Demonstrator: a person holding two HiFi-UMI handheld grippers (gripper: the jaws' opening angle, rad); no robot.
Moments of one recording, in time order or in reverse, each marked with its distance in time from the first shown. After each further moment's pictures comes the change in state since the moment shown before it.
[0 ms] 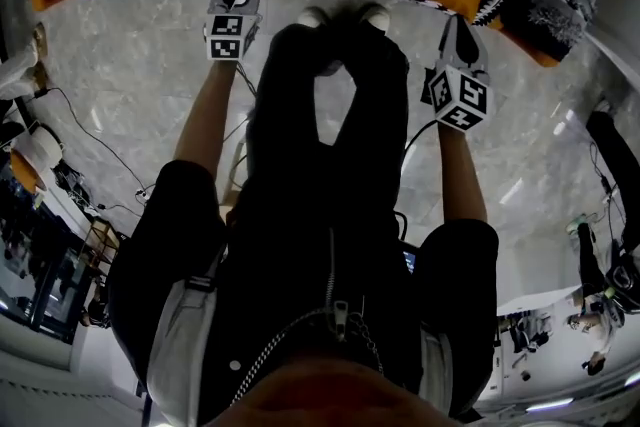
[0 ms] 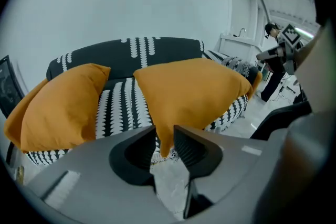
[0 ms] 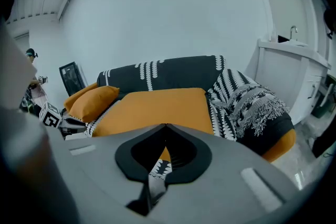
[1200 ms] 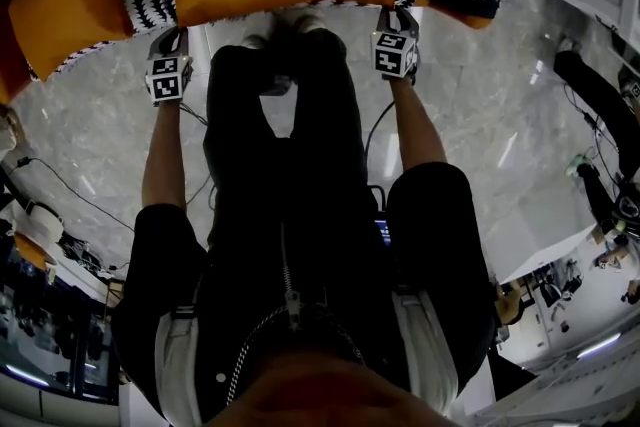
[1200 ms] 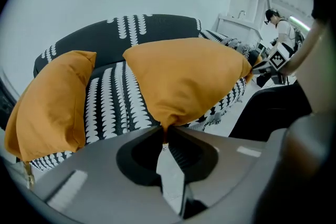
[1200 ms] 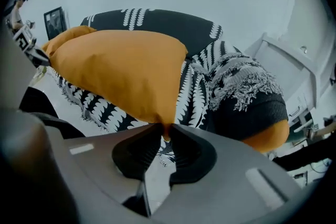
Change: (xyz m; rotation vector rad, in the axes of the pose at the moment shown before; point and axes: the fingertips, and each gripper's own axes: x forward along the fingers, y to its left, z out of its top) left arm 0.033 -0.005 -0.019 0.063 0.217 -0.047; right arm 0.067 -0.131 -0.130 -0.214 0.348 -0.236
